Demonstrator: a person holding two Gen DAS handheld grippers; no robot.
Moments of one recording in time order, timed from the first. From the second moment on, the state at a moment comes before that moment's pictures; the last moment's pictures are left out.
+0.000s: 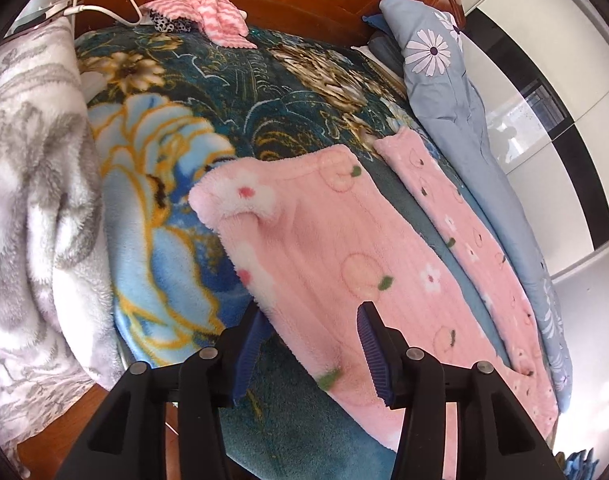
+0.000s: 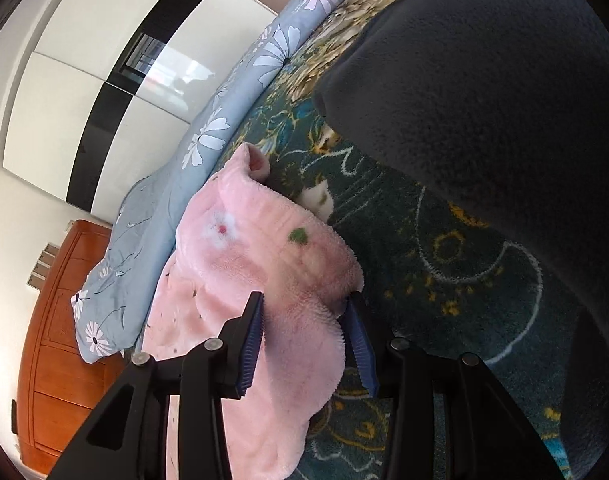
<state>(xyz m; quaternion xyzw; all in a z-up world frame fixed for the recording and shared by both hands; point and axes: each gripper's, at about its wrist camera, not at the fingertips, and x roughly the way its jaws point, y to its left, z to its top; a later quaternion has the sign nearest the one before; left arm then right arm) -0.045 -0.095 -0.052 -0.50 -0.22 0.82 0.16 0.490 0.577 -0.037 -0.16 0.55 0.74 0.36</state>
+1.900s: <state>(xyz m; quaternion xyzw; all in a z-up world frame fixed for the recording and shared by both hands) -0.171 -0.016 0.064 -0.43 -0.28 0.84 0.17 0.332 0.595 0.075 -0.13 0.46 0.86 0.18</state>
